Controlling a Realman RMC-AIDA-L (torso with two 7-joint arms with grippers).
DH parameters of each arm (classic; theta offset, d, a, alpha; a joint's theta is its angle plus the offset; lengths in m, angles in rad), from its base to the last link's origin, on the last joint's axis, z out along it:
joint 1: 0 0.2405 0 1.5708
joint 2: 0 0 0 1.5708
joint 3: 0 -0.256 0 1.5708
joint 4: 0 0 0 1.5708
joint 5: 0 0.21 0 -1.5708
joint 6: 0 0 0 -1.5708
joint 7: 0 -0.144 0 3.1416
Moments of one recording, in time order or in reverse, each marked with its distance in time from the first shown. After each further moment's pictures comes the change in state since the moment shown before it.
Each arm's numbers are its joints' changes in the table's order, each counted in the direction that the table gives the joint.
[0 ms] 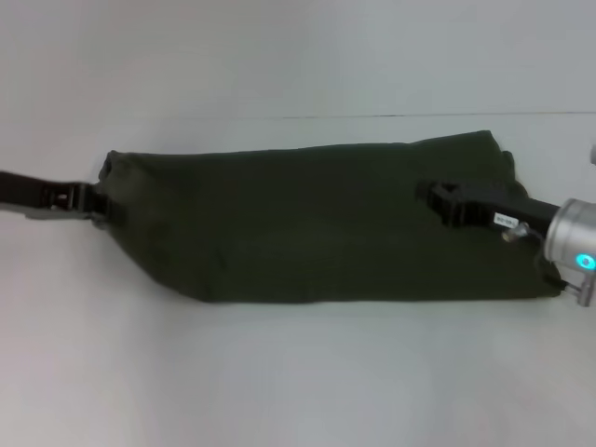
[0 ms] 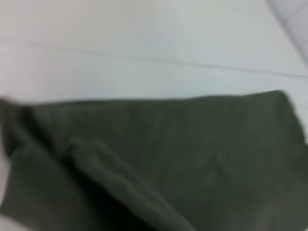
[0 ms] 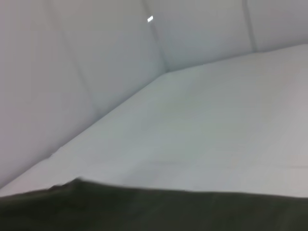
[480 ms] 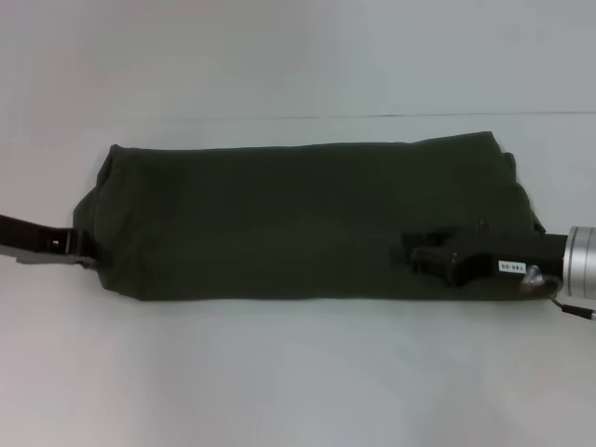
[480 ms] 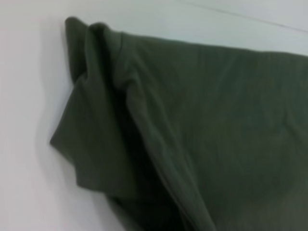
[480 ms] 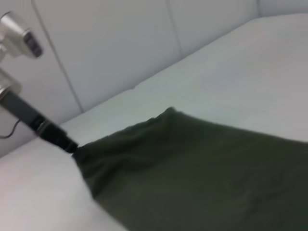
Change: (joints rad) left arm 0.002 0.010 0.002 -0.118 0.140 -0.143 0.011; right arm -0.028 0.010 -0.007 -0.155 -0.287 -0.280 -0.070
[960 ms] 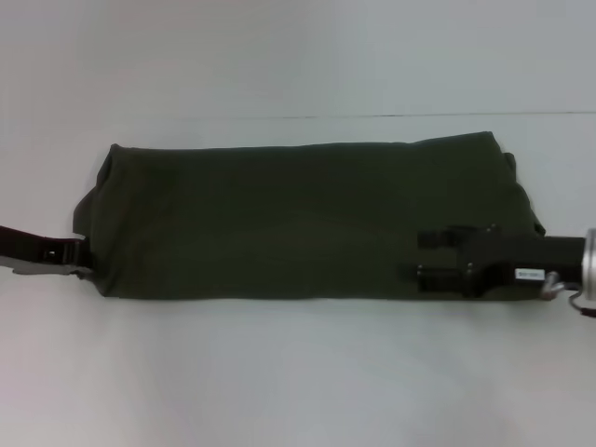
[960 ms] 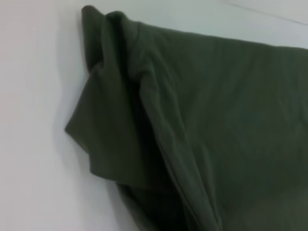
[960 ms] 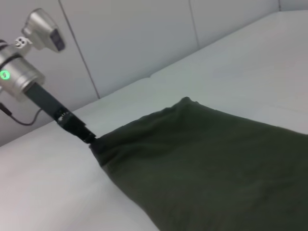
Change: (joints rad) left arm 0.005 -0.002 0.000 -0.036 0.021 -0.037 0.004; right arm -0.011 0.017 -0.011 -0.052 -0.052 -0.083 -0.004
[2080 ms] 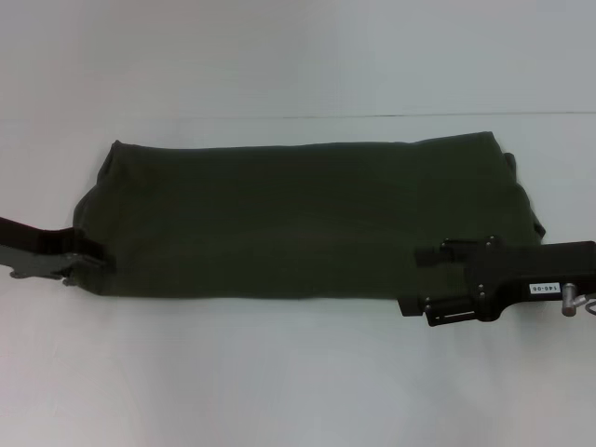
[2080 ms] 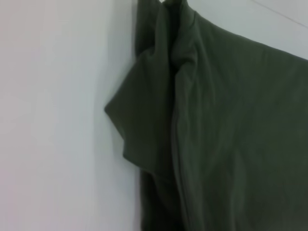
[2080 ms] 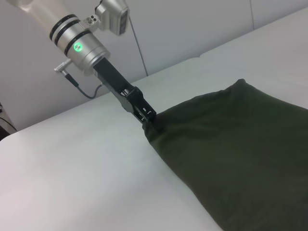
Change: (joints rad) left arm -0.046 -0.043 -0.012 -0.114 0.028 -0.079 0.190; right arm 0.015 0.051 0.087 -0.012 0.000 -0.127 0.002
